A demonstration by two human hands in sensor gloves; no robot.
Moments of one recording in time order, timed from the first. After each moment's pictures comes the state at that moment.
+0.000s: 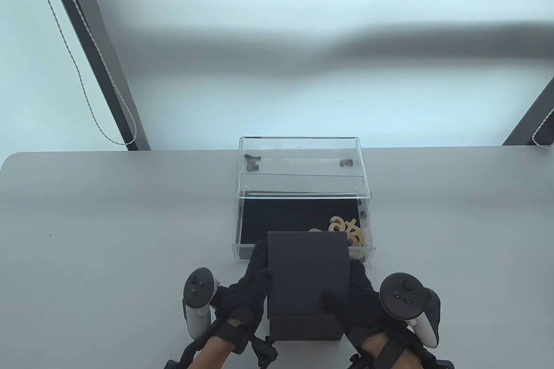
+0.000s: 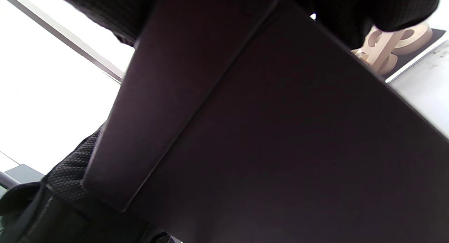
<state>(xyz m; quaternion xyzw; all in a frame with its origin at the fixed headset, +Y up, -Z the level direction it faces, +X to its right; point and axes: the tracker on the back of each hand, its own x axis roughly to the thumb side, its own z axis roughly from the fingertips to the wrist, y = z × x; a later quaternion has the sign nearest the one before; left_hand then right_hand) -0.117 -0.740 -0.278 -0.09 -0.12 0.72 0.67 0.167 -0.682 -0.245 0.09 0.07 0.88 0.45</state>
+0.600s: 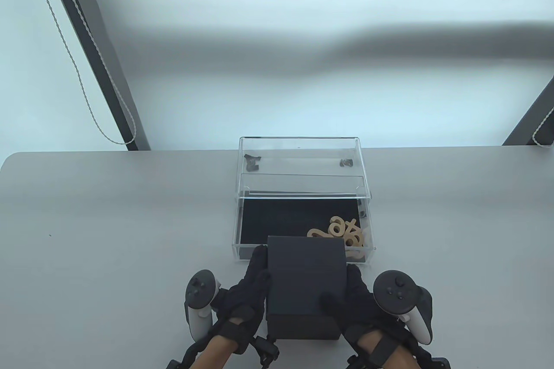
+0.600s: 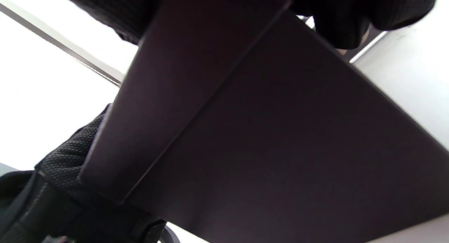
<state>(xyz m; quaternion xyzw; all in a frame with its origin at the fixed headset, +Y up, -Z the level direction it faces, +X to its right) -0.116 -0.757 -0.279 -0.11 -0.08 0.73 0.67 0.164 -0.699 -0.251 0.07 0.12 0.88 0.45</state>
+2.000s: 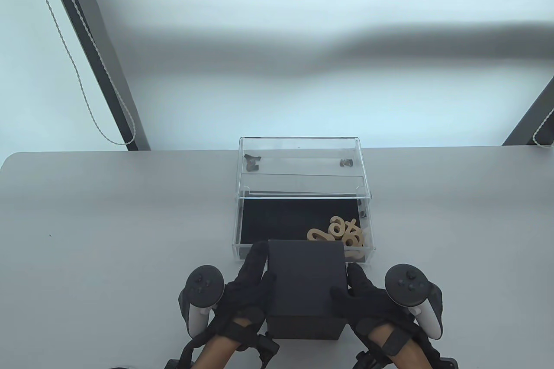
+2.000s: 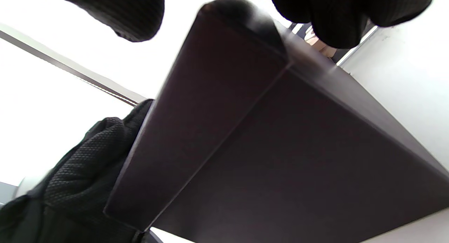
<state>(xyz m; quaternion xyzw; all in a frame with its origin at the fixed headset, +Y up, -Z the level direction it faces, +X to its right) -0.118 -0.715 -0.277 -0.03 -0.12 0.57 0.81 0.180 -0.694 -0.257 0.06 0.14 0.86 0.48</state>
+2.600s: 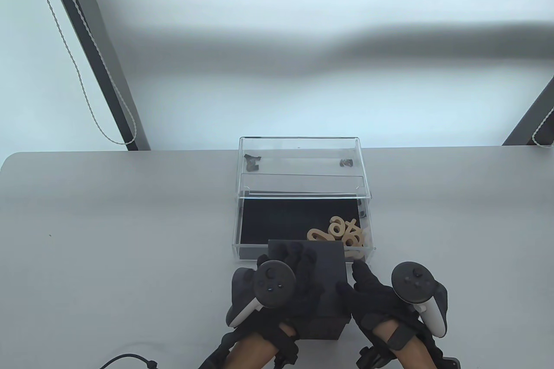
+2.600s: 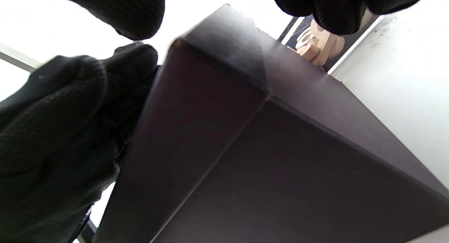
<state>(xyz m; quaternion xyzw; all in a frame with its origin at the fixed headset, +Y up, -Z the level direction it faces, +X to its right) -0.032 -0.664 -0.266 -0.06 -0.20 0.29 0.93 0.193 -0.700 -0.263 0.04 0.14 0.85 0.50</state>
